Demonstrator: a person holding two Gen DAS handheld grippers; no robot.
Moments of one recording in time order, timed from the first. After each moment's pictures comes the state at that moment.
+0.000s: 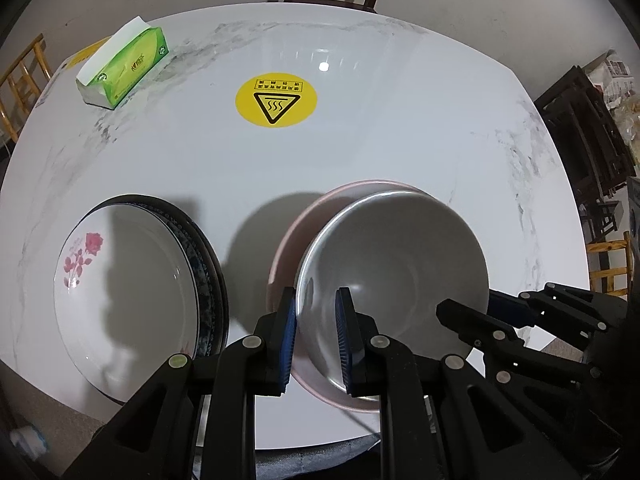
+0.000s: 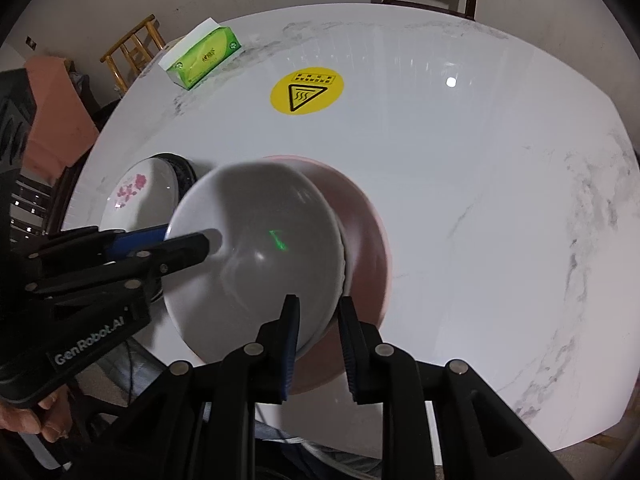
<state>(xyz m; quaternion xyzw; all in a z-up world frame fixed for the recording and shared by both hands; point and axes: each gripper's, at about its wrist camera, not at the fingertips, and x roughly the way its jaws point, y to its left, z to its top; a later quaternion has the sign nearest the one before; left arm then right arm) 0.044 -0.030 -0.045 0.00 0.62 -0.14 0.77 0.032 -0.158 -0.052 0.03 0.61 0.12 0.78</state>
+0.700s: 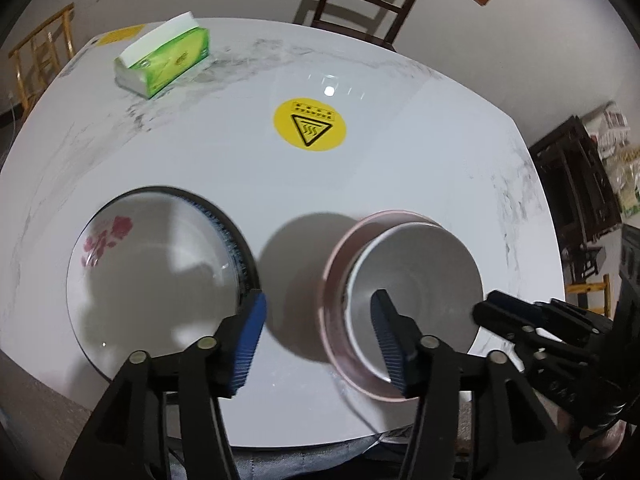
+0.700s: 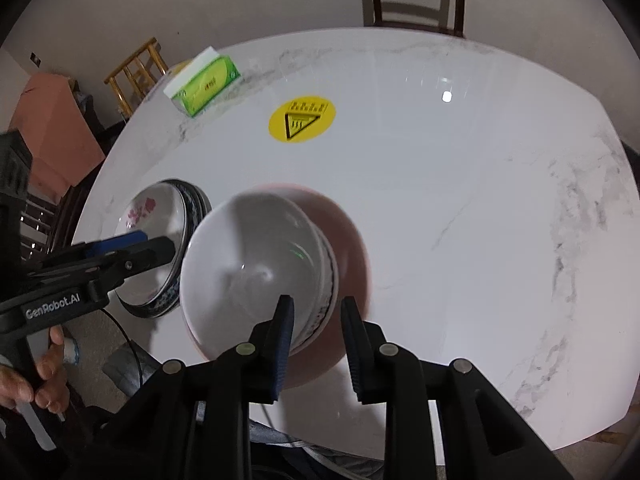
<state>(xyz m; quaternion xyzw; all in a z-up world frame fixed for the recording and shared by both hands) 0.037 0.024 -0.027 -0.08 0.59 -0.13 0.79 0.017 -0.181 -0.024 0.05 0.57 0.12 0.81</state>
